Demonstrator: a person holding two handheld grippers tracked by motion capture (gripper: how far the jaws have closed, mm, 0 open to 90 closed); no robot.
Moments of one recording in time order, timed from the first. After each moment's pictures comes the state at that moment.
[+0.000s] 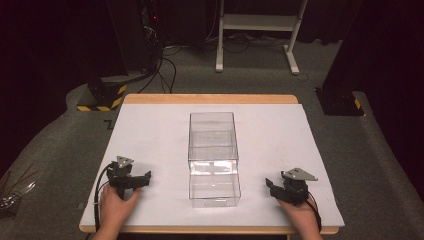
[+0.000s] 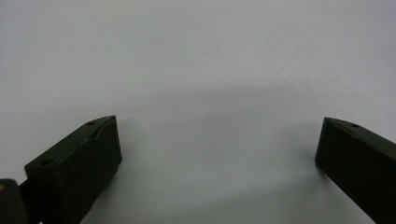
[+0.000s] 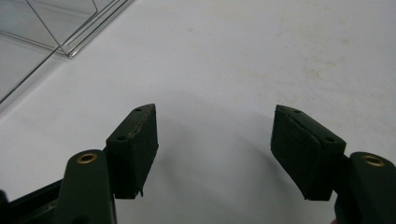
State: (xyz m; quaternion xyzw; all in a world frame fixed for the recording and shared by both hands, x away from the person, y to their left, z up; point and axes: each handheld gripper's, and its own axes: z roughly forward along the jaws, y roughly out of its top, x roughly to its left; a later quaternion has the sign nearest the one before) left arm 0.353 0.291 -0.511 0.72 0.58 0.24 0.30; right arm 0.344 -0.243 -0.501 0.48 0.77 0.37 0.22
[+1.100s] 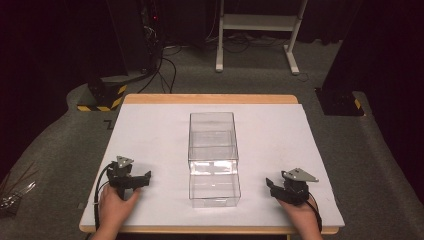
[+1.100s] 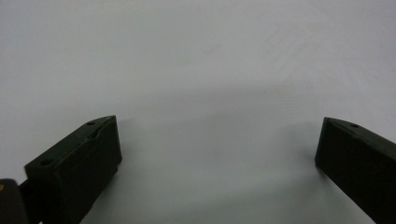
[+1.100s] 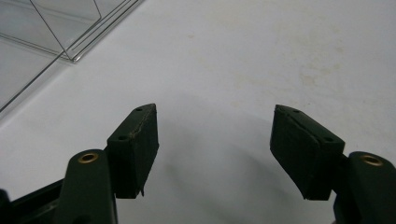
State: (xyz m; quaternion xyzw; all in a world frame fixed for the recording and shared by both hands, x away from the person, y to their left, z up) left arm 0.353 0.291 -0.511 0.72 0.58 0.24 0.30; right arm 0.341 -0.243 -0.498 0.47 0.77 0.37 0.23
